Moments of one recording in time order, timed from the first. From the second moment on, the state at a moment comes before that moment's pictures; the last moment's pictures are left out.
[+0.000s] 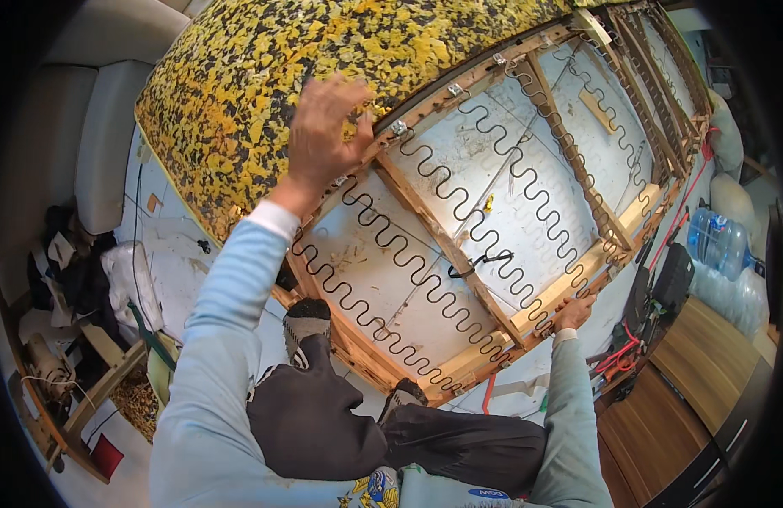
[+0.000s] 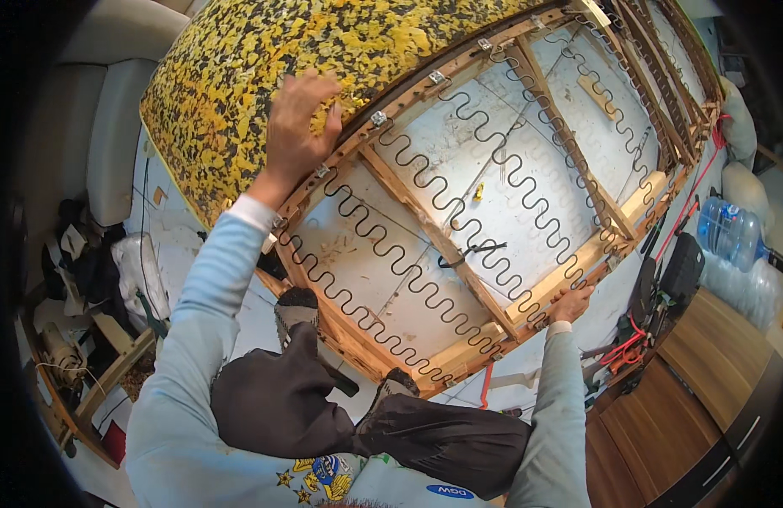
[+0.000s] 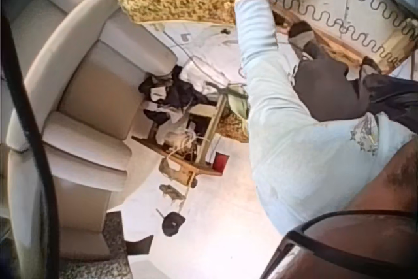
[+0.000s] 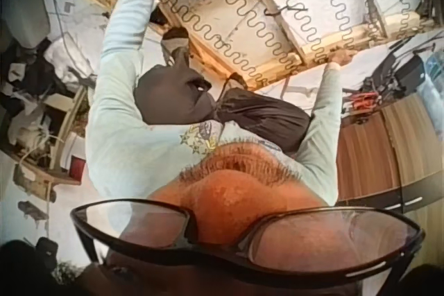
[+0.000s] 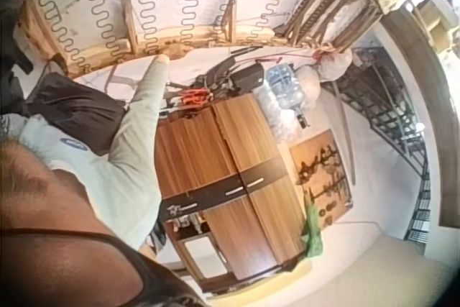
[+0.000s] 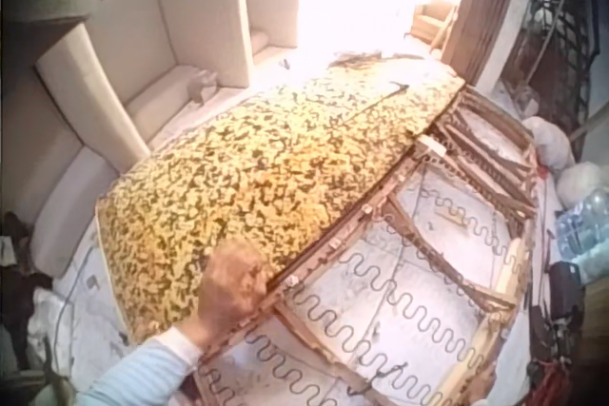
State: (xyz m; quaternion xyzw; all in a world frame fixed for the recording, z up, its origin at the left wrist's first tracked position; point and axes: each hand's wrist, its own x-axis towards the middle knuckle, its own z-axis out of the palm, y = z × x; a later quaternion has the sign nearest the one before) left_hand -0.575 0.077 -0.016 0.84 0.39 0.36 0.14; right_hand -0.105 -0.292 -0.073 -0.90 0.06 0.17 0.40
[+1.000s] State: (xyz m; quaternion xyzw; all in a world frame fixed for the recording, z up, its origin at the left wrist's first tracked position) left_hand -0.564 0.110 -0.050 0.80 0.58 0.15 -0.05; right_hand -0.099 -0.293 -0.076 -0.89 0.10 0.17 0.40
